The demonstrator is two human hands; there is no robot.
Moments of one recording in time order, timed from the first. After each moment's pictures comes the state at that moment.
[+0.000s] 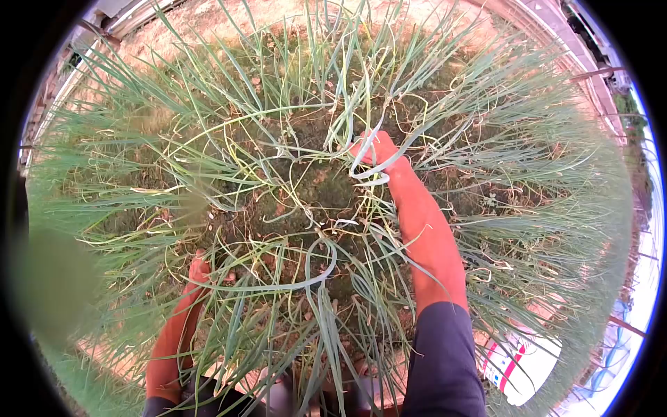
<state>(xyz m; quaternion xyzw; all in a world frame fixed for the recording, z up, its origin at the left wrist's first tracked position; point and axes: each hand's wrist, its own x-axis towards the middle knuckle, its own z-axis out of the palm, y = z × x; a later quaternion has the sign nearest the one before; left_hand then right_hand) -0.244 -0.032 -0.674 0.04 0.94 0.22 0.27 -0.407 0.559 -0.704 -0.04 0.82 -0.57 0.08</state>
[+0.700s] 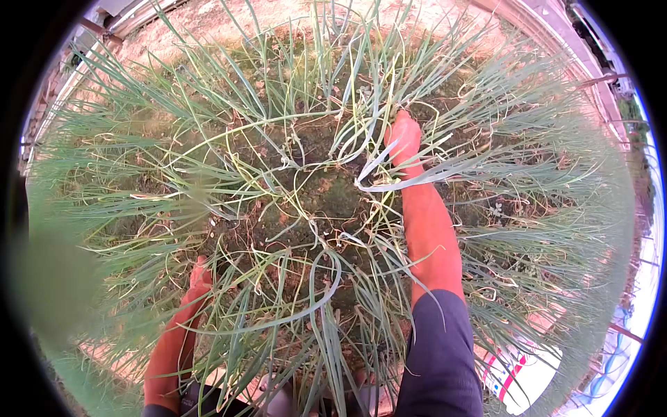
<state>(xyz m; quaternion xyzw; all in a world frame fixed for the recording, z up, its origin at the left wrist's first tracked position) -0.256 -0.009 -0.640 -0.03 0.95 0.15 0.29 -0.429 0.573 -0.655 0.18 0.95 -0.20 -0.16</state>
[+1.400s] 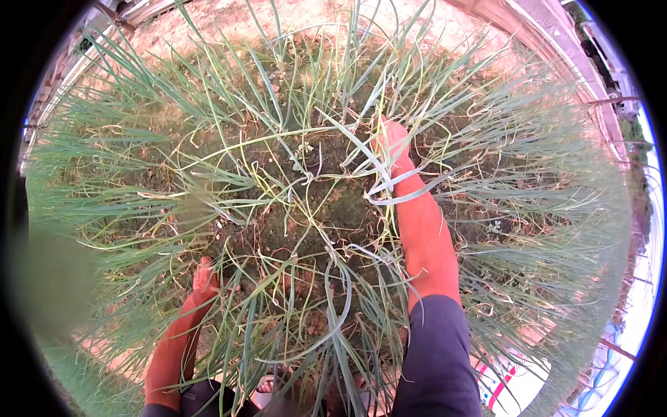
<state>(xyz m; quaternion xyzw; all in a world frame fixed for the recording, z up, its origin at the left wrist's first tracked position) -0.250 0.001 -0.635 -0.05 0.96 0.12 0.24 -0.465 0.549 -0.684 0.02 0.96 -0.27 -0.12</state>
